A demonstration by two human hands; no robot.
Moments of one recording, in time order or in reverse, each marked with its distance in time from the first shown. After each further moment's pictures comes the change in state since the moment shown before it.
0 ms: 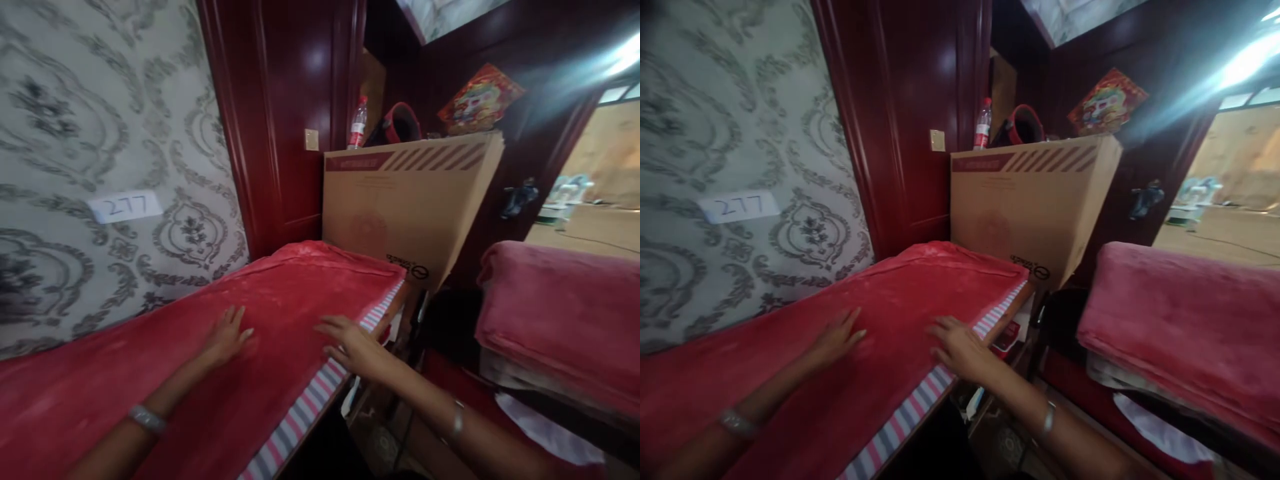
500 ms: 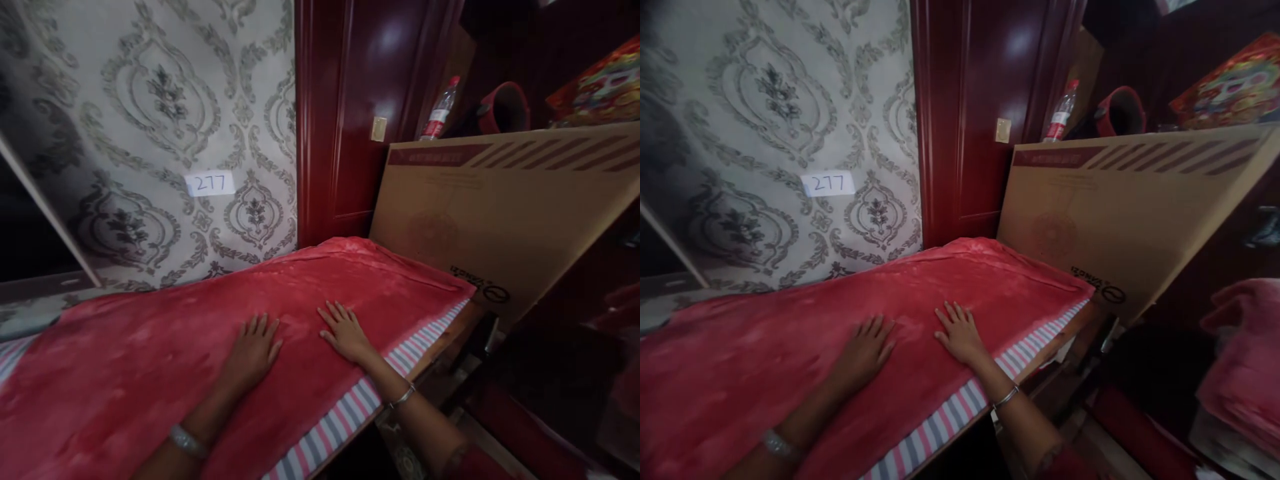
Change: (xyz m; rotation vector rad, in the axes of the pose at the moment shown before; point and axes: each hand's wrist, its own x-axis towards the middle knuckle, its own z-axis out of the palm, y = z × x) left_hand -0.080 -0.037 0.044 0.126 0.177 0.049; right_hand 0.096 -0.004 0.124 -0.091 -0.249 0.129
